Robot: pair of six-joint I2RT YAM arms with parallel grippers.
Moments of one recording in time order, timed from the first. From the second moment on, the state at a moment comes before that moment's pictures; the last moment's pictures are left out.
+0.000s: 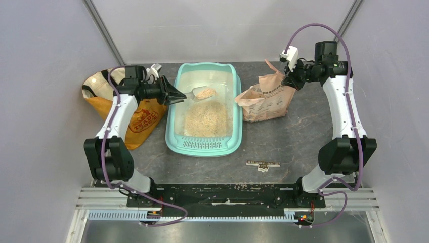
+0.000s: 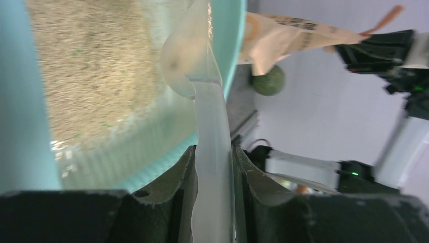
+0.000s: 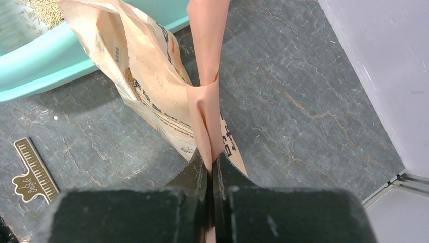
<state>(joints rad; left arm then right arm) 0.04 1.53 1.28 -0.54 1.00 -0.62 -0.05 1.62 1.76 -1.02 -0.68 -0.92</state>
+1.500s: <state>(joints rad) -0.55 1.72 1.77 -0.70 0.71 -0.21 -0.04 1.62 1.76 -1.01 -0.68 -0.91</state>
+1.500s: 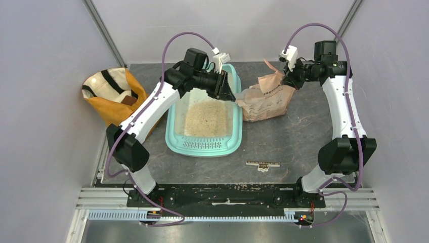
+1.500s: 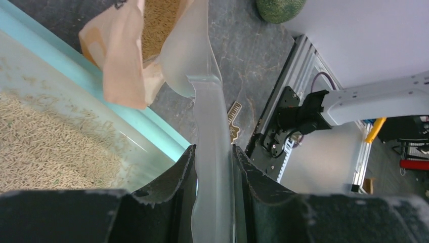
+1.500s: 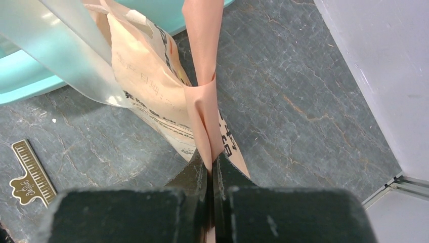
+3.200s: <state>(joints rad) -0.74 2.26 2.35 -0.99 0.19 -0.36 -0.04 1.64 1.76 -0.95 -0.70 -0.88</state>
